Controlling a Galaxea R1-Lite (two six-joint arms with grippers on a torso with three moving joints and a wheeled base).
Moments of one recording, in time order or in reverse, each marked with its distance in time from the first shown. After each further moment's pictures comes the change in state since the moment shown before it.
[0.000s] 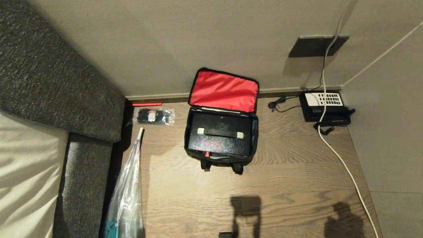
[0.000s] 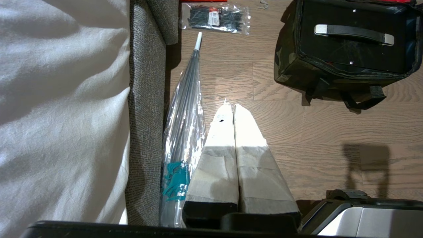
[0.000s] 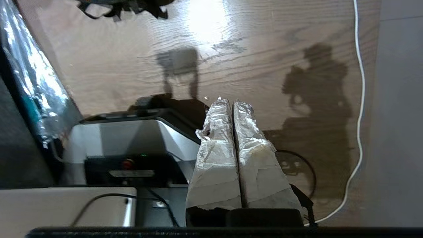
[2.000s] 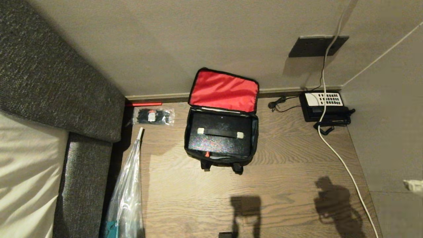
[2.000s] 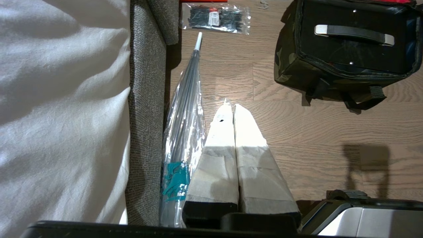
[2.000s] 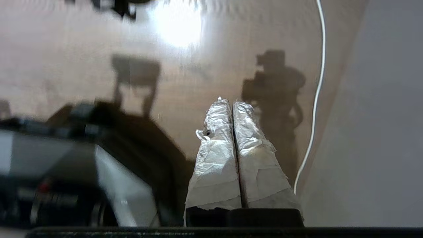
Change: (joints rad) left arm 0.000 0.000 0.000 0.000 0.000 0.000; right arm 0.007 0.413 0.122 -0.512 -0.049 -0.322
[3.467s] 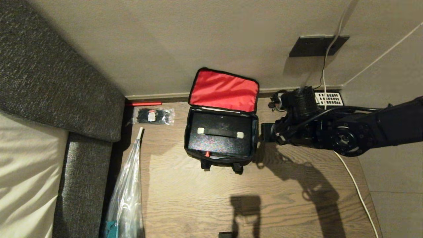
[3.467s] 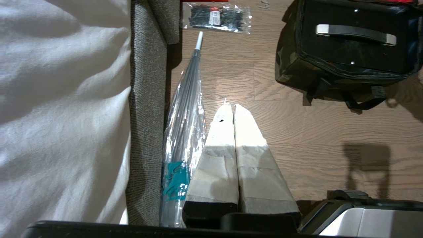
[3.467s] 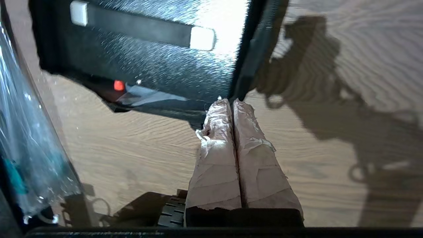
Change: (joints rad) left arm 0.000 0.000 0.001 0.000 0.000 0.000; right arm 0.501 1.010 -0.570 -0.438 -0.265 0.418
